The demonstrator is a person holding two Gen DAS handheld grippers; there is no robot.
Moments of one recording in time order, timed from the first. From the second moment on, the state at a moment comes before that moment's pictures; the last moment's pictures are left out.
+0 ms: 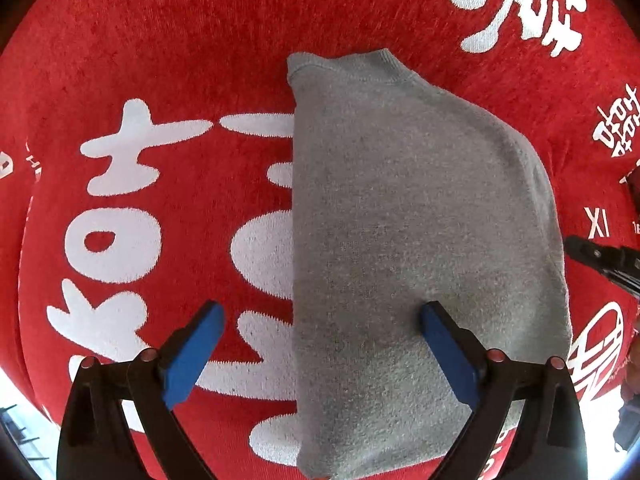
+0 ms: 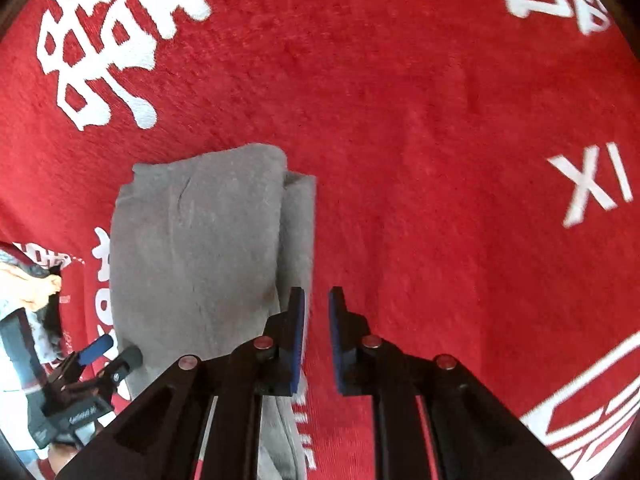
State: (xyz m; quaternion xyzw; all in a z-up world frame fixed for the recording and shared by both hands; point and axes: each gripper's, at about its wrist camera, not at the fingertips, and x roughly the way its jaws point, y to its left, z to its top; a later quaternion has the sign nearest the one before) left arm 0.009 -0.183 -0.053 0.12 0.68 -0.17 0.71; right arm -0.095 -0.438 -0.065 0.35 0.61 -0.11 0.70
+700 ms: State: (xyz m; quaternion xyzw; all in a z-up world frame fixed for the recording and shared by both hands) left arm 0.014 -0.179 -0.057 0.12 0.68 -0.18 0.71; right arm -0.088 -0.360 -0.050 0.22 0.66 -0.06 0.72
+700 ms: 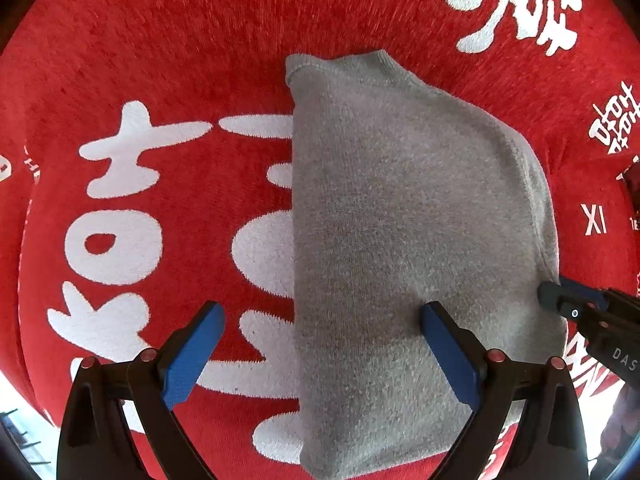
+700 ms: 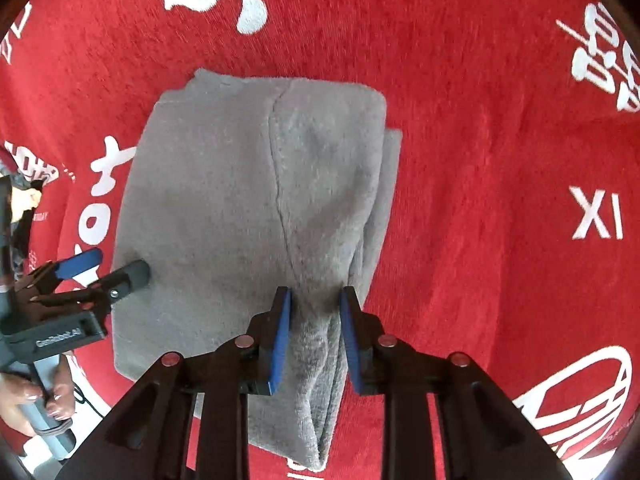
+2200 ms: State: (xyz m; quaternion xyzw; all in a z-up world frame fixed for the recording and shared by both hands) left arm 0.012 -0.169 -0.046 0.12 0.68 -0.21 0.70; right arm -0.094 -0.371 -0.046 0.22 0.66 -0.06 0.71
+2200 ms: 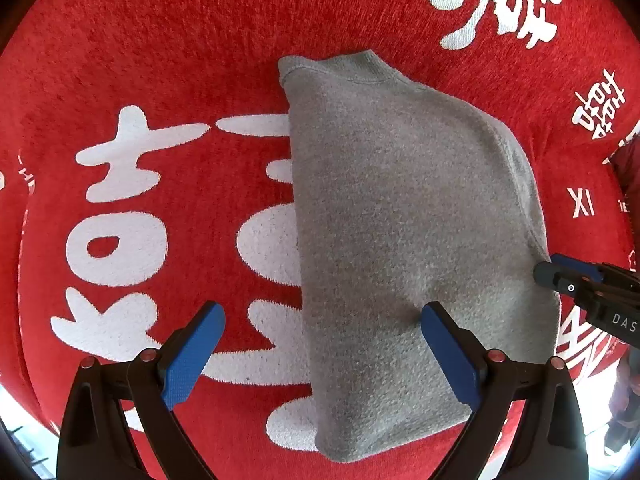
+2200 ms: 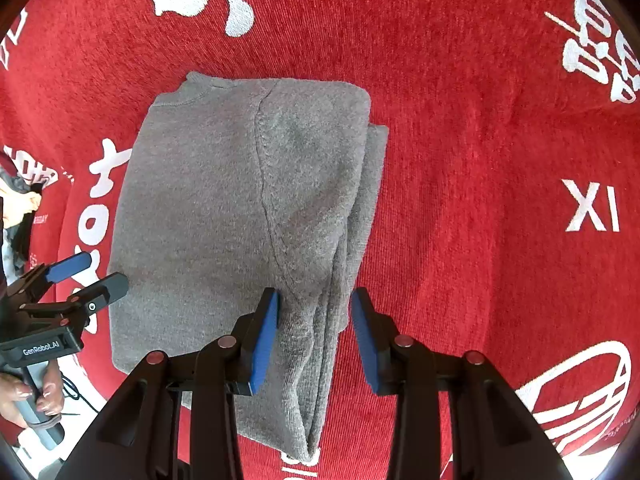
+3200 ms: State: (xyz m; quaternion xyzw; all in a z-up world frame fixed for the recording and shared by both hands) left arm 0.036 -0.131 -0.076 -0.05 0.73 -0.32 0.60; right arm -0.103 -0.459 -0.101 0.50 0.54 0.03 0.67
